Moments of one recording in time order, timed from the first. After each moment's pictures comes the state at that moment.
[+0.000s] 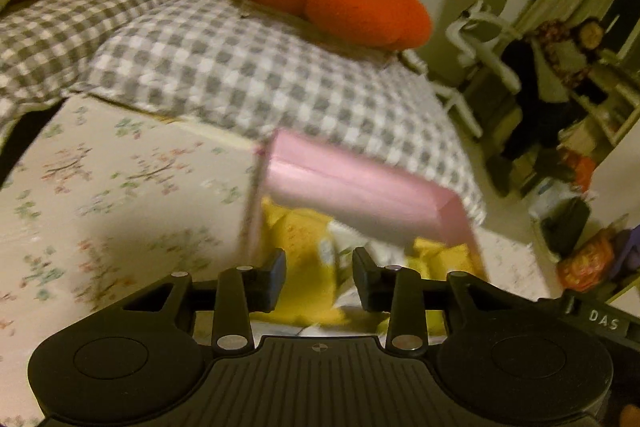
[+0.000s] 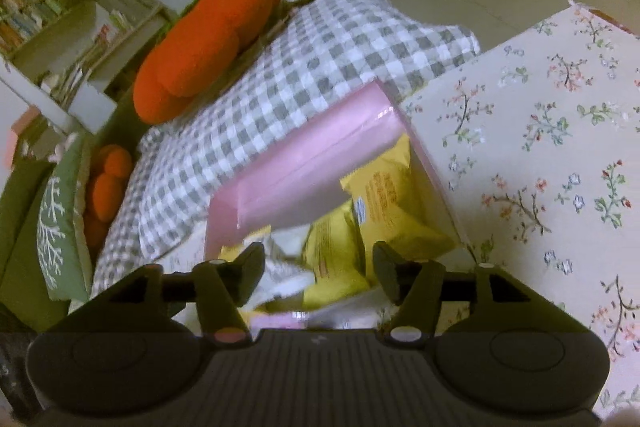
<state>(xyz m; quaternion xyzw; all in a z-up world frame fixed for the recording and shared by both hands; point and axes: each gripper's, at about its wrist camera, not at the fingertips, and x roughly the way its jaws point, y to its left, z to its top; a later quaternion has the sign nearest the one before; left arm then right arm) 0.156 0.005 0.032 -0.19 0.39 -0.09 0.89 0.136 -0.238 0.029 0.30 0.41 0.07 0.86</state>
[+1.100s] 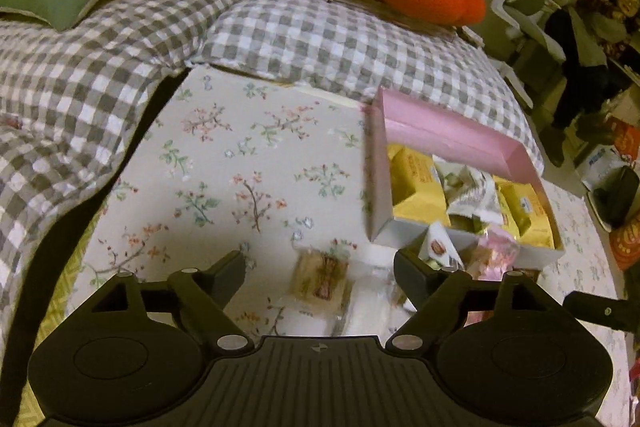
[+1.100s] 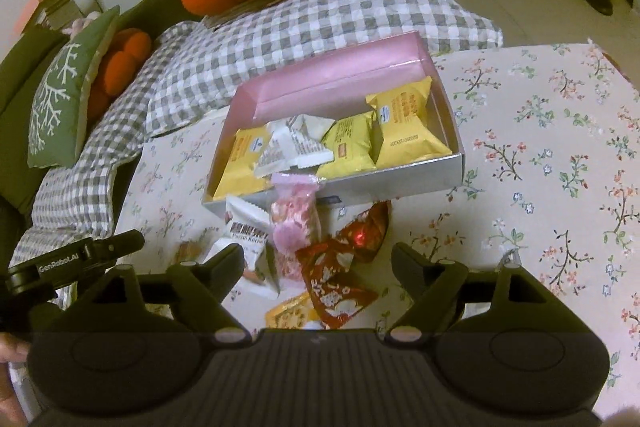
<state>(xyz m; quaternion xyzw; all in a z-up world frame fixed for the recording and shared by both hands) 0.079 0.066 0.034 -0.13 0.43 -0.03 0.89 0.073 -0.197 0.049 0.15 0.46 0.11 0.87</state>
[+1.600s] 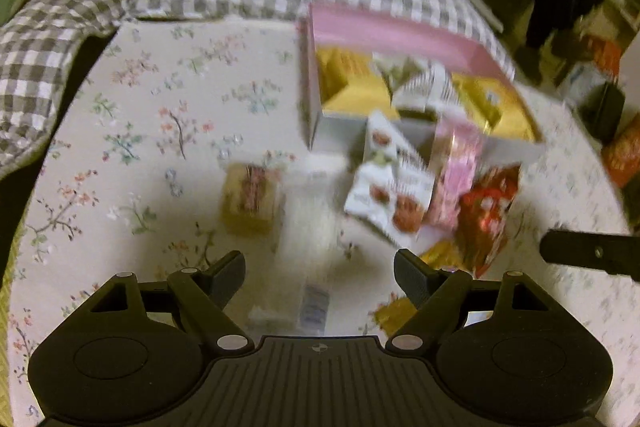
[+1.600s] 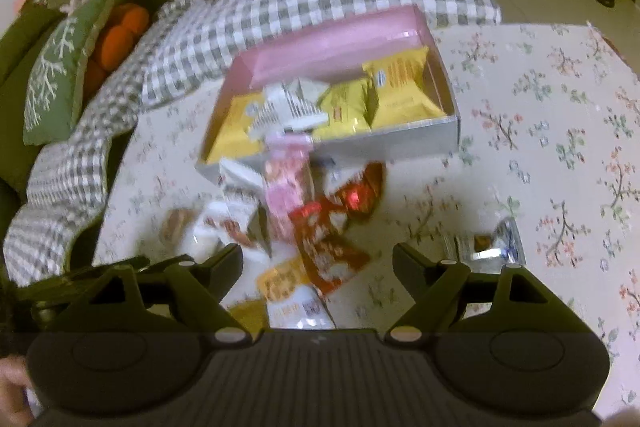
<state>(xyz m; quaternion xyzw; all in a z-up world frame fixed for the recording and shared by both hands) 0.065 0.009 0.000 -0.06 0.49 -0.09 0.86 0.057 -0.194 0.035 0.12 0.50 0.10 0.85</state>
